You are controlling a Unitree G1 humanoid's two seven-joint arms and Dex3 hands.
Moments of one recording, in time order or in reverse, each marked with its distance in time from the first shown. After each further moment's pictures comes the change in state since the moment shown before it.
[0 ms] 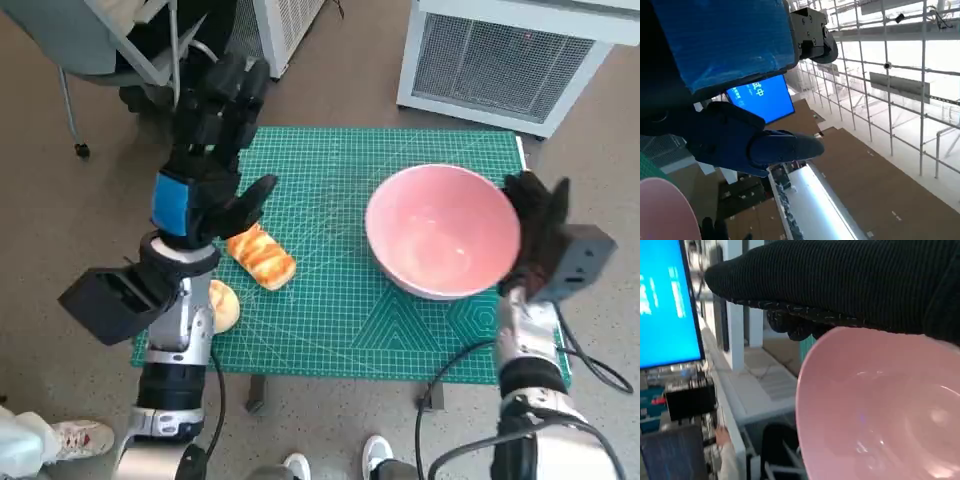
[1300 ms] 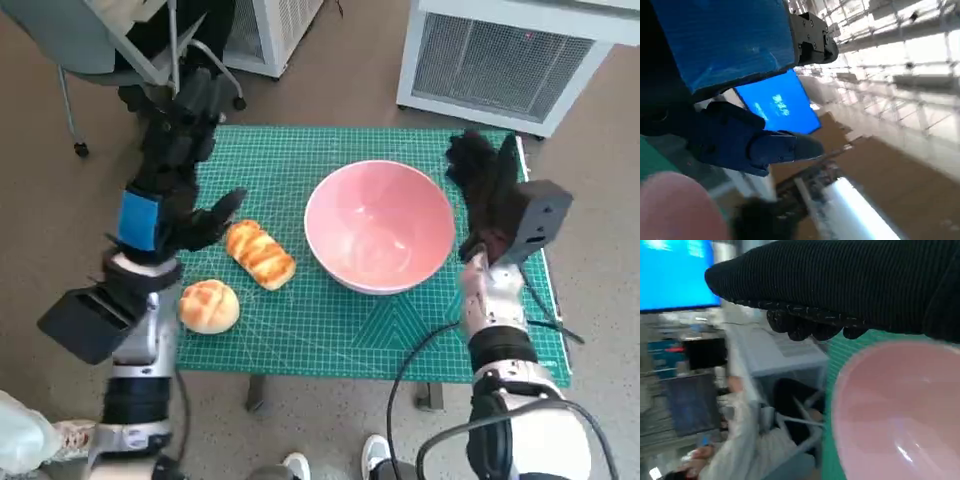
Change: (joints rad) left arm 0.059 0.204 0.017 0.042 0.189 -0.077 0.036; right arm -0.113 0.041 0.065 -0.050 -0.024 -0.064 0.056
